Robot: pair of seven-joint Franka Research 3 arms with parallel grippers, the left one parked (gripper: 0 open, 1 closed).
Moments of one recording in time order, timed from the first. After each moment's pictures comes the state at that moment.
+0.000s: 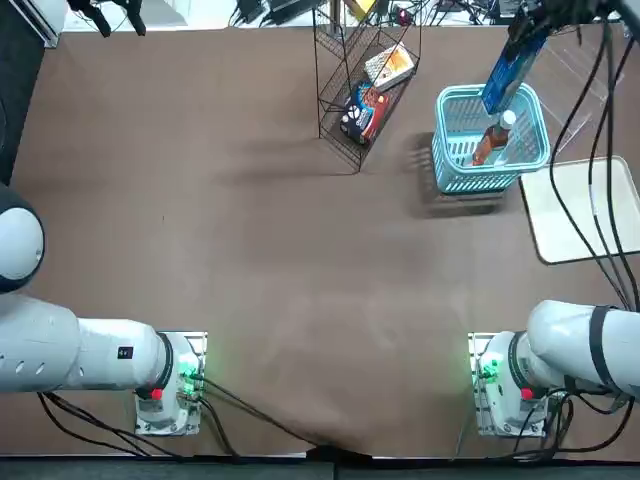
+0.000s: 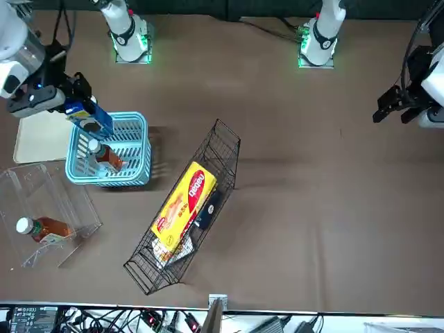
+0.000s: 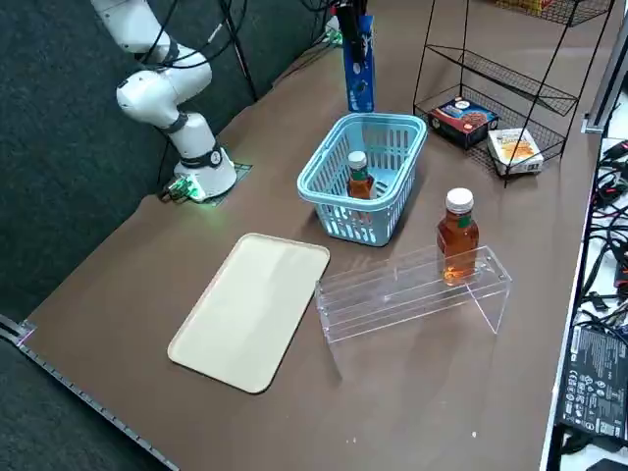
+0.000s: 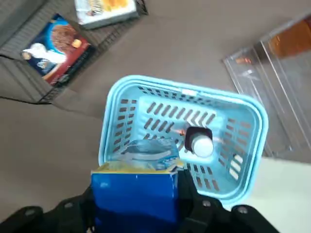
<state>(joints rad) -0.34 -0.15 0.42 -1.85 0.14 1.76 -0.19</state>
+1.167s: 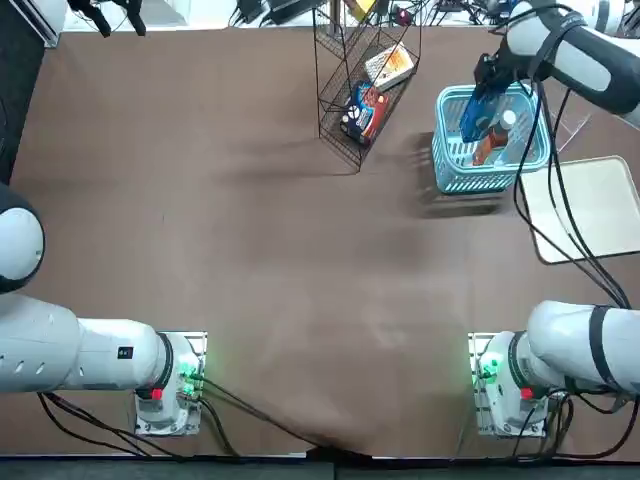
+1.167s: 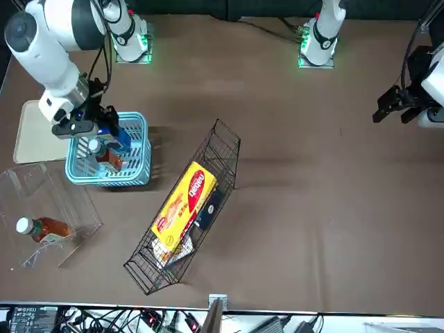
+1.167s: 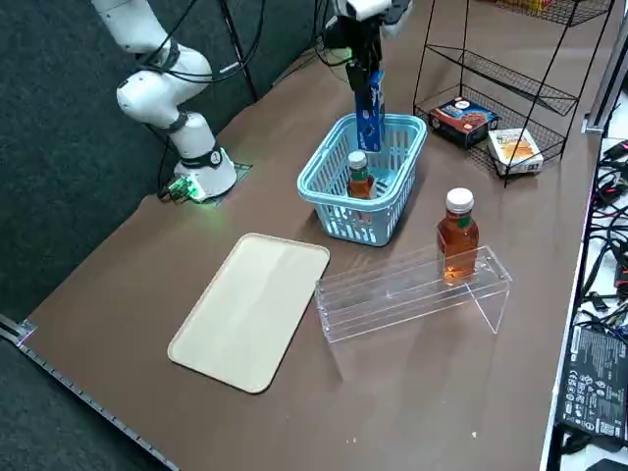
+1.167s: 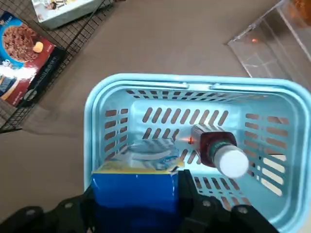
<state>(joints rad) -0.33 -0.12 0.49 -2.12 0.09 2.08 0.04</state>
